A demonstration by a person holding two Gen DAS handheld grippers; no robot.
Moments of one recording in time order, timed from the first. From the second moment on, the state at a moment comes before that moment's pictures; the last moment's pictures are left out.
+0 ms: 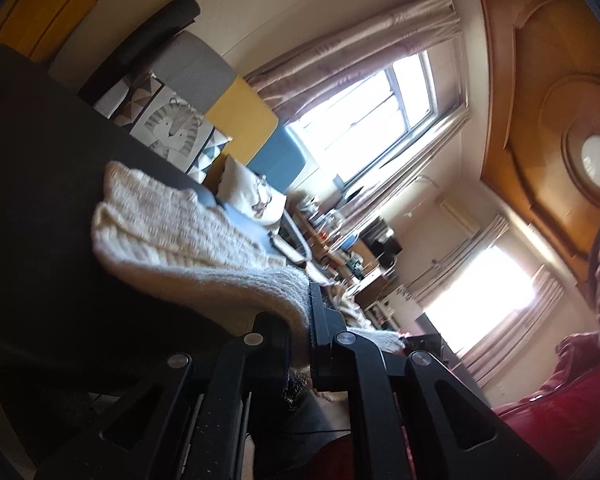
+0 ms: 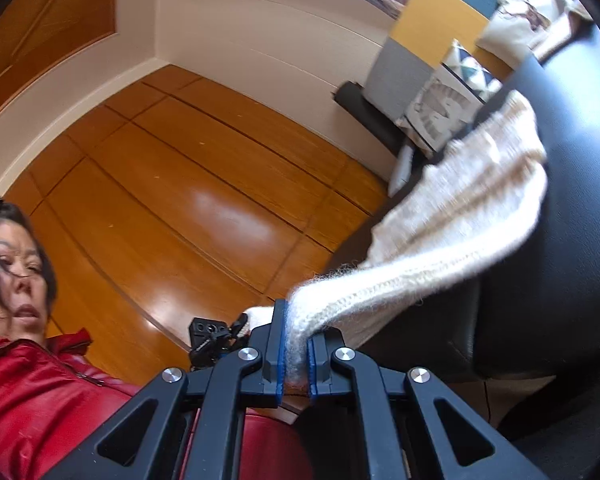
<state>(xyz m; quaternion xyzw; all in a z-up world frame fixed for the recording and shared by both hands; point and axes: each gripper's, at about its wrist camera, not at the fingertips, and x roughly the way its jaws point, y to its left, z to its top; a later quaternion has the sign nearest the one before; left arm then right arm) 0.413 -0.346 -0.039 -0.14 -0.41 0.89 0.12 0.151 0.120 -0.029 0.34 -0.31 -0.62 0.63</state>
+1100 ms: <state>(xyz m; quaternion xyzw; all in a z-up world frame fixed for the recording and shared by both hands) 0.178 -0.502 -0.141 -0.19 -0.52 0.83 -0.03 -0.080 -0.028 -0.050 0.41 -0.36 -0.69 0.48</state>
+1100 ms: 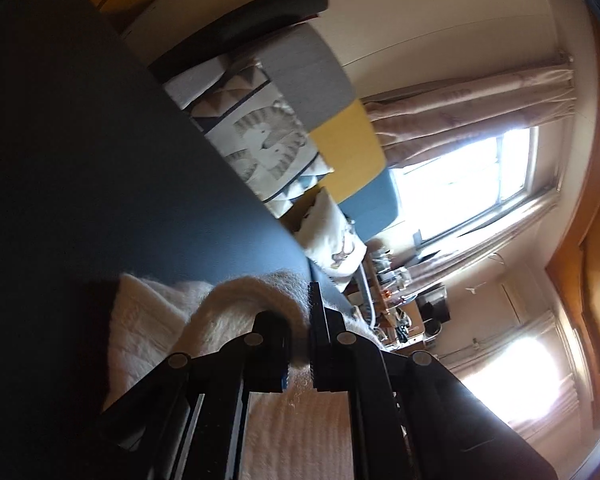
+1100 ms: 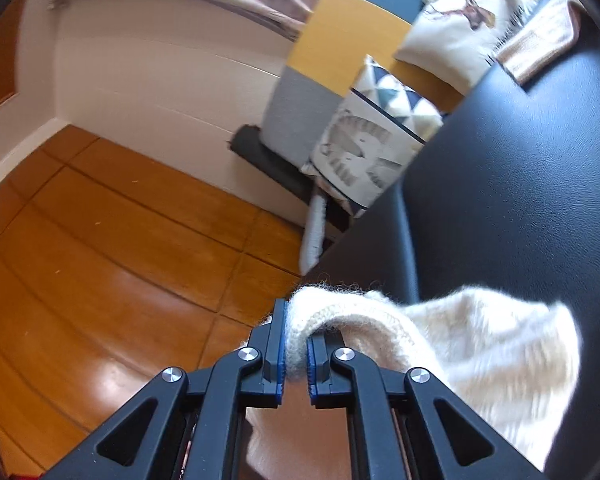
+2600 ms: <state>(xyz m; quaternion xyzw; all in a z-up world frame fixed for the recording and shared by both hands) 0.151 -0.424 -0.140 -0.24 -0.36 0.89 -0.14 -0.048 -0.078 -0.068 0.41 -0.03 -0.83 0.37</state>
